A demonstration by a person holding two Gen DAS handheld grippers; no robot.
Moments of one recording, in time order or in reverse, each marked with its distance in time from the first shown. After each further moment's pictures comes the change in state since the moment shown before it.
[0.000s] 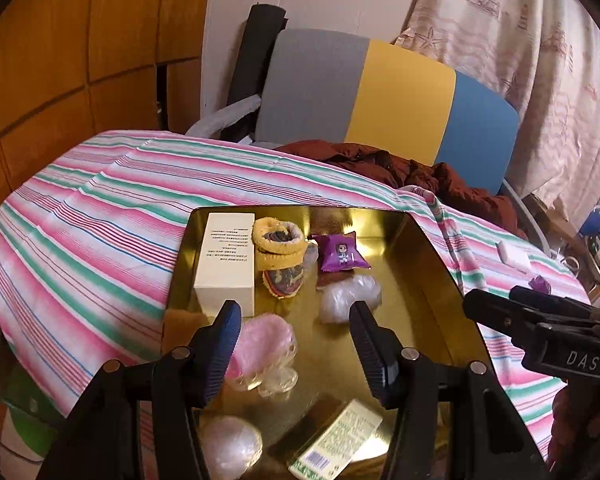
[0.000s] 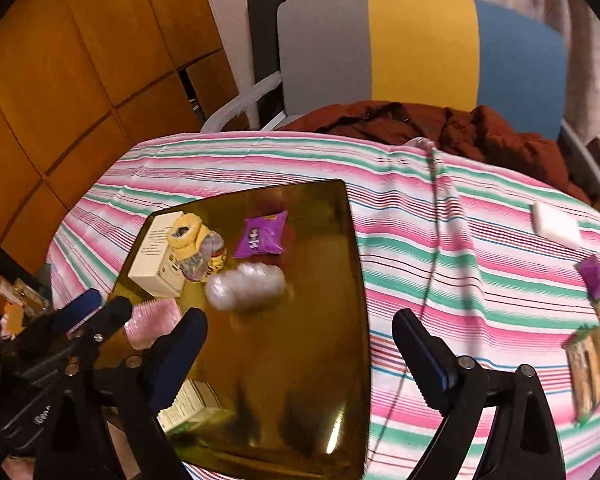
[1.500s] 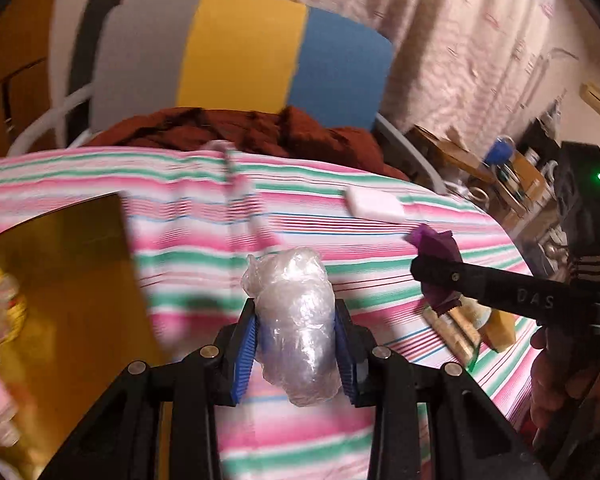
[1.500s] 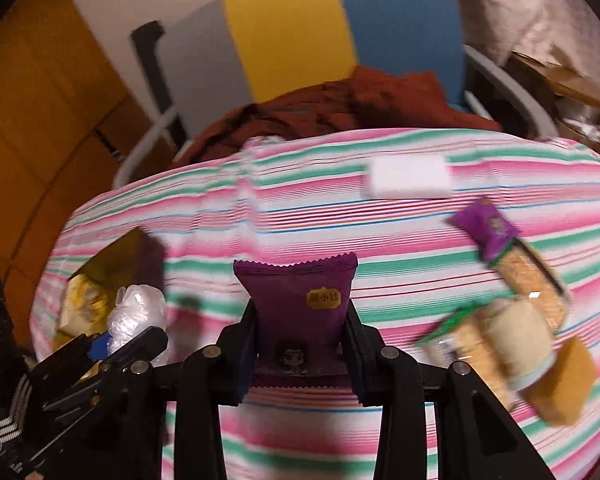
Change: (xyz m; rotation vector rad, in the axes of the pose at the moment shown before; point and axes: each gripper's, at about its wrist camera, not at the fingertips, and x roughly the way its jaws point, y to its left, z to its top) left arm 0.066 -0.202 0.008 0.194 0.145 -0.368; right arm -0.036 -0.211 -0.005 0.269 0.021 -0.034
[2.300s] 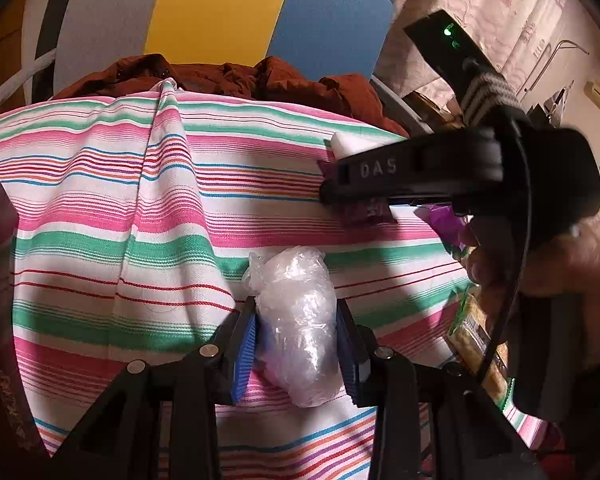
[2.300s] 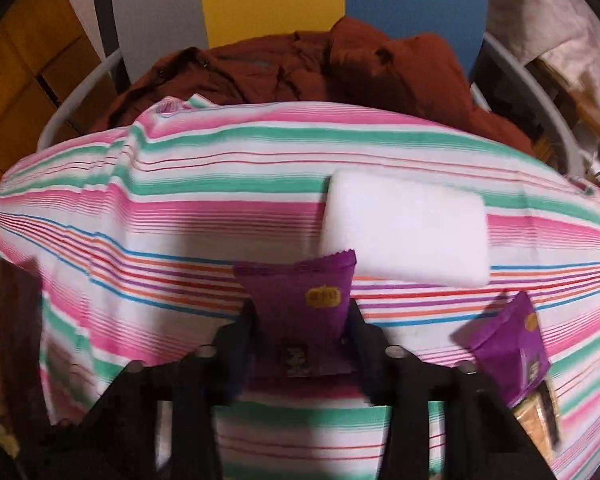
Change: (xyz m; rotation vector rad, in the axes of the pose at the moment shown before) left arm 0.130 -0.037 0.001 0.004 0.114 -0.075; right arm 0.136 -0.058 0.079 -0.090 0.174 -0.210
